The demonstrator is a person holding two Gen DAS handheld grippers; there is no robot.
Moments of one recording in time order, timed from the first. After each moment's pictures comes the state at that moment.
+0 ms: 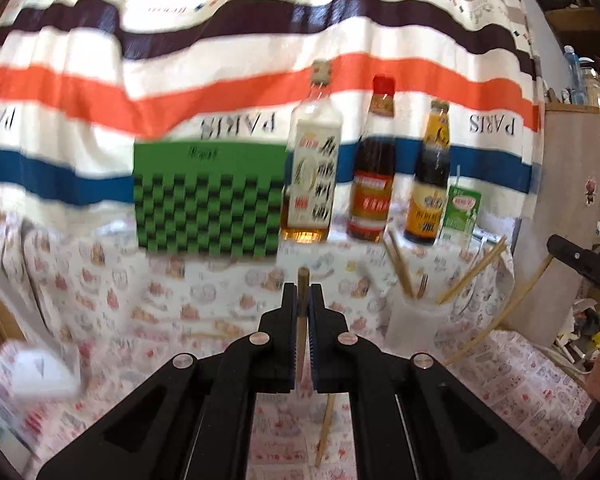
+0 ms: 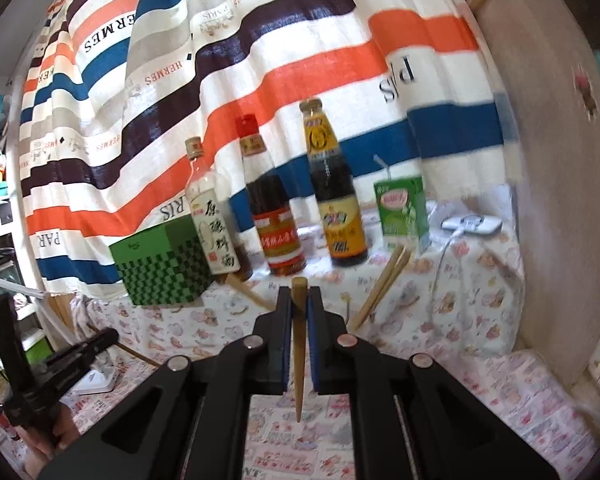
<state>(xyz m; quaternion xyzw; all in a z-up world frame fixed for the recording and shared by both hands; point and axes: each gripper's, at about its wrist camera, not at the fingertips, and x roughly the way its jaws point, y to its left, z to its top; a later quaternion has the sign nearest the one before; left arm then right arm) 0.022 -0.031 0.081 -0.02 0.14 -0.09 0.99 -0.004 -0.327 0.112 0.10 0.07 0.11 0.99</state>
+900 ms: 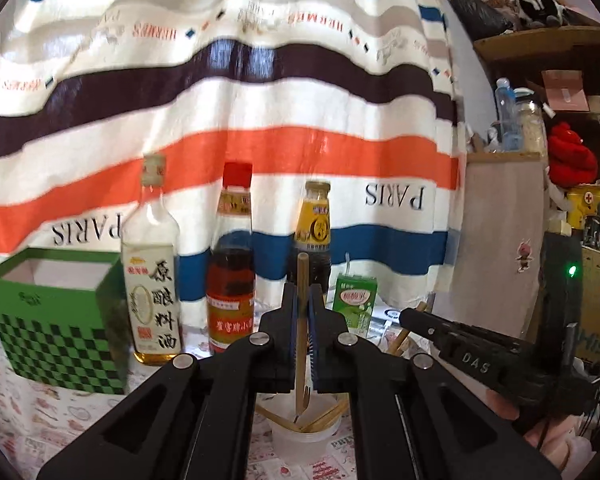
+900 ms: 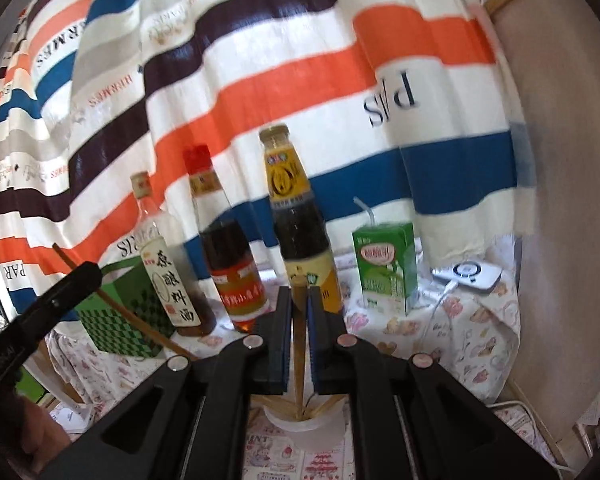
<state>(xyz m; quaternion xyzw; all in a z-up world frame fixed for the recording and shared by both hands) 0.076 -0.141 0.163 -0.02 0.06 -0.24 0.97 0.075 -0.348 0.145 0.11 0.09 0.07 0.99</state>
